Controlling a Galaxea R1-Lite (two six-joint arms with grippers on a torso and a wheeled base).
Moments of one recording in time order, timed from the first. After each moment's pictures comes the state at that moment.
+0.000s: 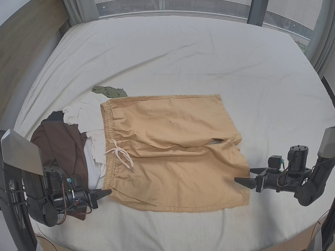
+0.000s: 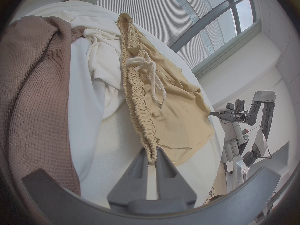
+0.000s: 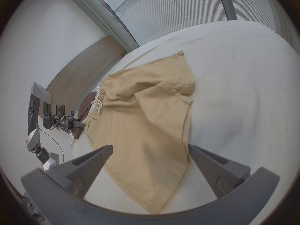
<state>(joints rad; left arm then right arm) -0.03 2.29 -0.17 -1.55 -0.69 -0.13 0.12 2.06 -0.30 -1.24 0.55 0.05</state>
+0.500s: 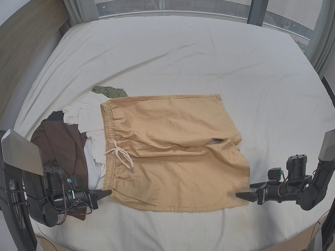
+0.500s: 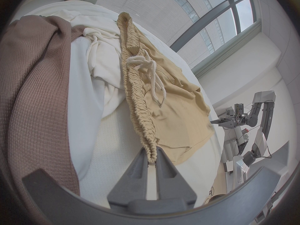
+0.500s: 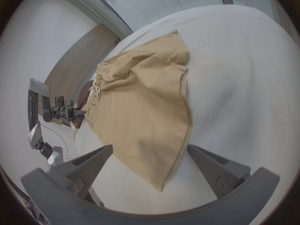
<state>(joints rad) -0.03 2.29 -0.17 -1.55 -0.69 -0.13 0.12 2.06 -0.22 -1.13 0.55 0.02</state>
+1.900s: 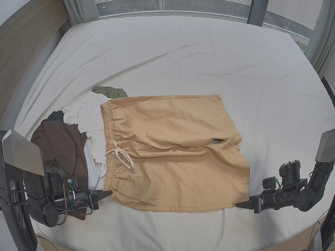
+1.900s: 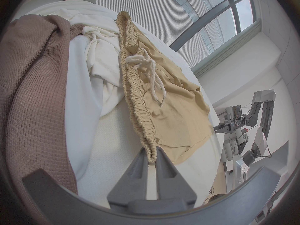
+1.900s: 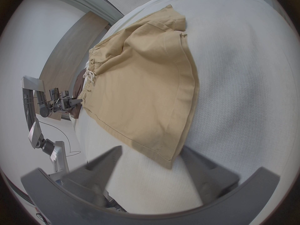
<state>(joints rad) -0.03 2.30 -0.17 -1.55 -0.69 -0.13 0.16 2.08 -0.24 -0.97 0.50 0.03</state>
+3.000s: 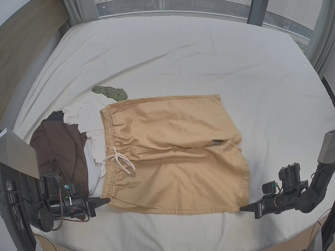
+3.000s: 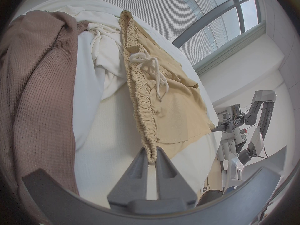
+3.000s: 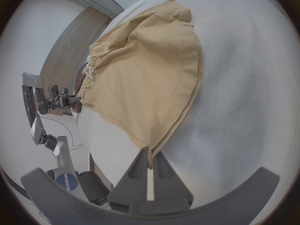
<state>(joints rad) -0.03 2.25 -0.05 -1.54 -0.69 -0.12 0.19 2.02 -0.22 -0.85 0.50 0.02</state>
